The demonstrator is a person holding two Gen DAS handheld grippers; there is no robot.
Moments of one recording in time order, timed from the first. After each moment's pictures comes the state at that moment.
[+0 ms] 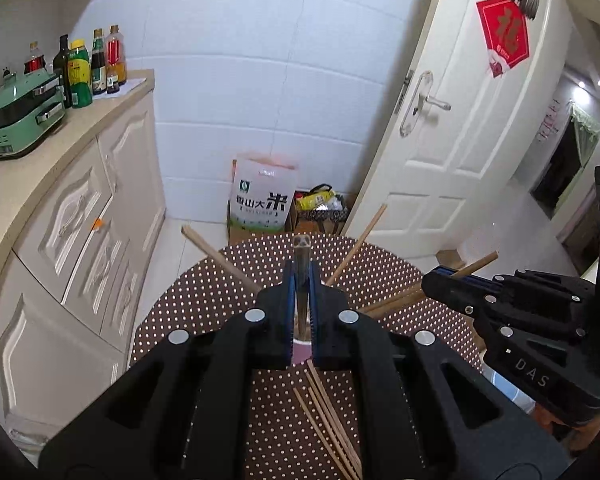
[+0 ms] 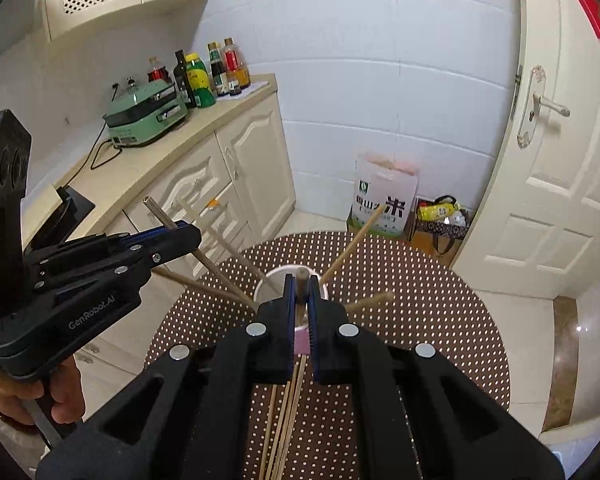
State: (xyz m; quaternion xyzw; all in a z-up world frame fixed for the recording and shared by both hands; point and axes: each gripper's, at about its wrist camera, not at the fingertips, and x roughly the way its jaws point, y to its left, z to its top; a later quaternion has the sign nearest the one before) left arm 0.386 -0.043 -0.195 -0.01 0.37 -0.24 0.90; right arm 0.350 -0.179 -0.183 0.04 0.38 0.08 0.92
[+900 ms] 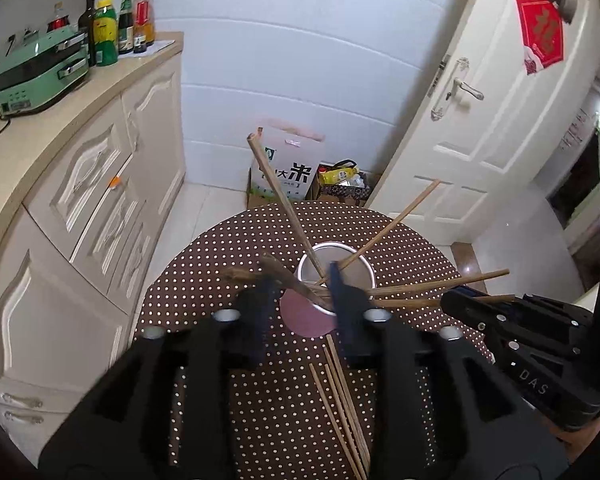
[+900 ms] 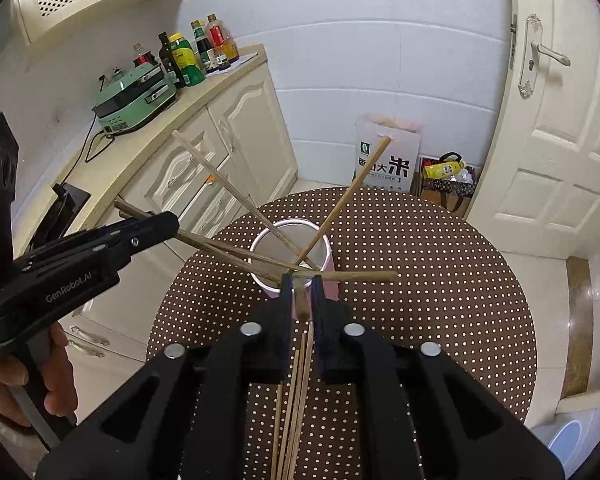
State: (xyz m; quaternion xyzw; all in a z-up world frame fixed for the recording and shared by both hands) left arm 0.391 -0.027 -0.219 -0.03 0.42 -0.20 0.88; right arm 0.349 -0.183 -0.213 0.09 0.43 0.08 0.90
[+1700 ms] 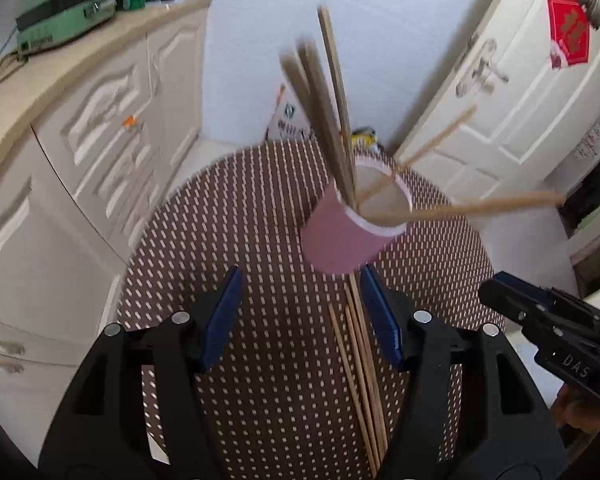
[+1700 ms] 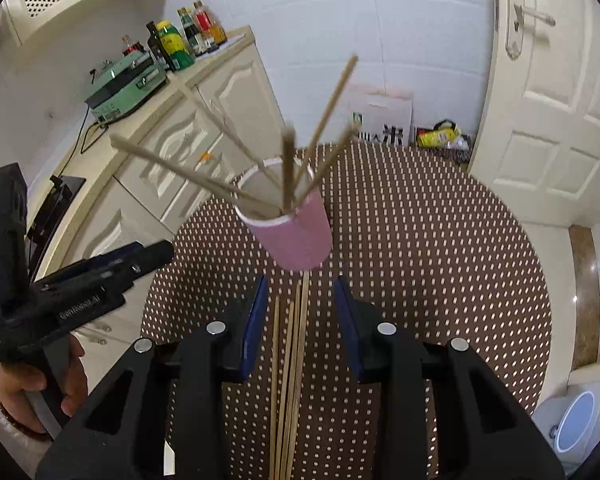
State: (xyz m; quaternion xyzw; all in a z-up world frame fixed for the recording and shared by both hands) left arm 0.362 -0.012 -0.285 -0.05 0.48 -0.17 0.86; right arm 0.315 -0.189 -0.253 0.11 0.46 0.07 0.88
